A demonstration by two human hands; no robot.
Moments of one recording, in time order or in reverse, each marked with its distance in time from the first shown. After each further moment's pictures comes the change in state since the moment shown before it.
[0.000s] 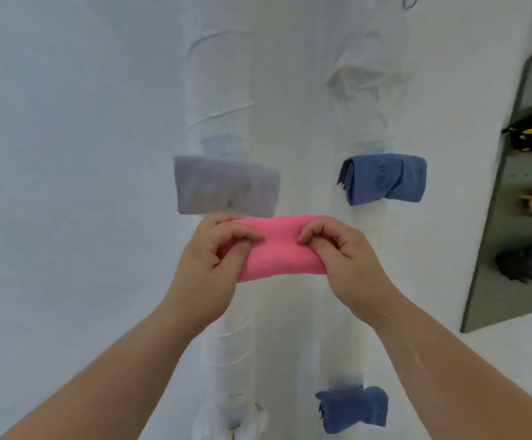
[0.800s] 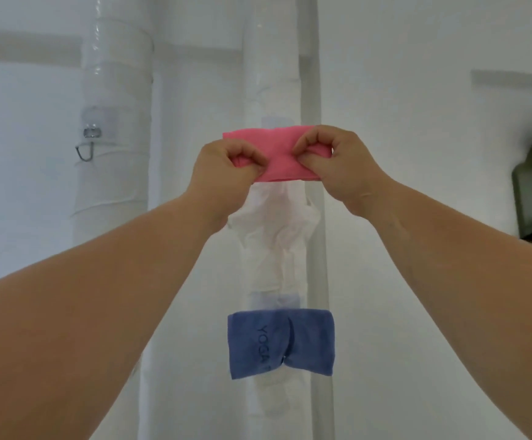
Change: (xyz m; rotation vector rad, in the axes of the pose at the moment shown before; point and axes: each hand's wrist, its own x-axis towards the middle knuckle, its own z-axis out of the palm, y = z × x) left_hand 0.307 0.199 0.196 0.075 0.289 0.236; right_hand 0.306 -0.040 -0.291 0.066 0.055 -0.517
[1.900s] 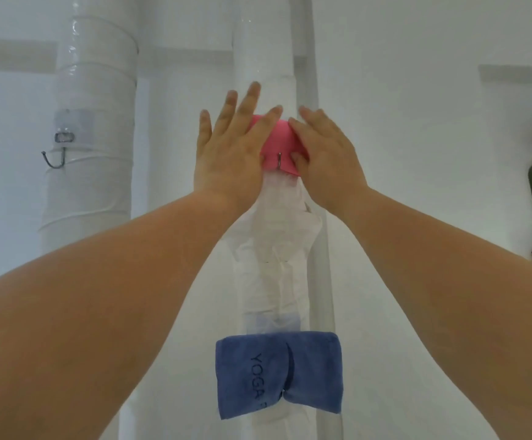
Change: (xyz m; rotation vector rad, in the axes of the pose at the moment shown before) left_hand 0.049 -0.026 0.034 0.997 0.055 0.540; right_hand 0.040 0.057 0.013 -0.754 0.101 -0.230
